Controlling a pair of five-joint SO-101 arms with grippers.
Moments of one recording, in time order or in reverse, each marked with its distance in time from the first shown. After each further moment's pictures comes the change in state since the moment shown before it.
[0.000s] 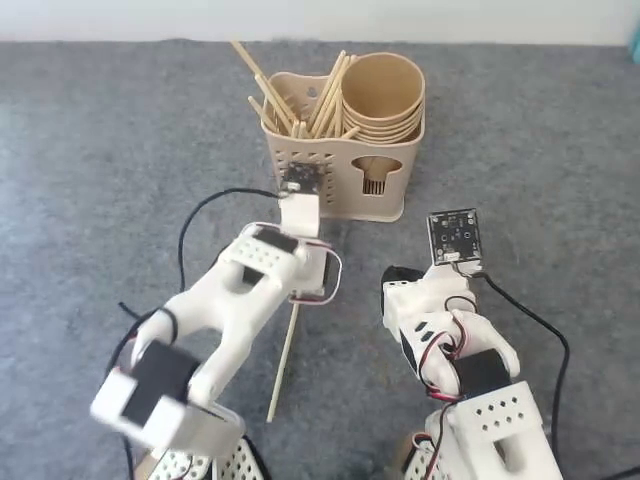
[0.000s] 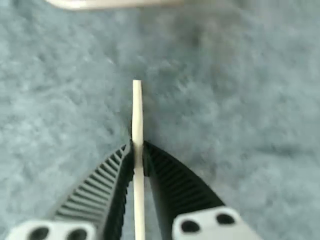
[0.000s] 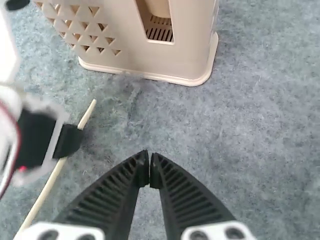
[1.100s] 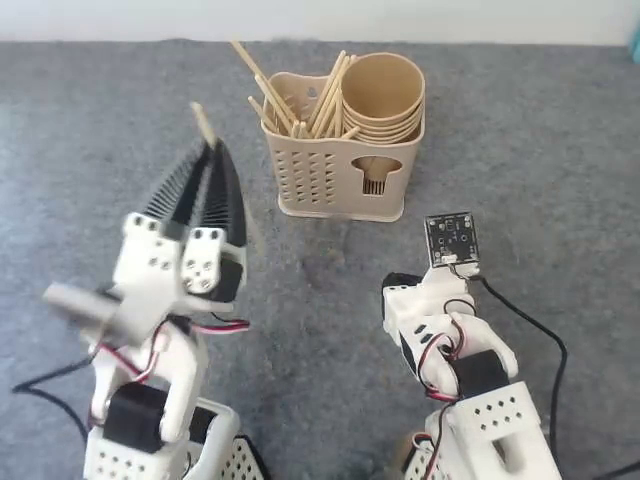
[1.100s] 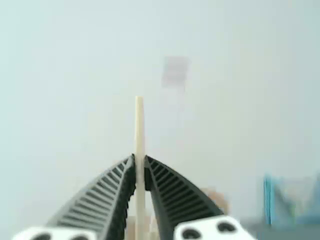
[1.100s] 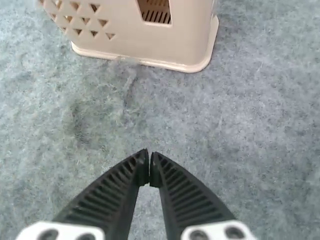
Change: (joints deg) left arm -9.6 -84.1 17.5 -29.0 -9.3; right arm 0.1 0.0 2.0 0.0 0.3
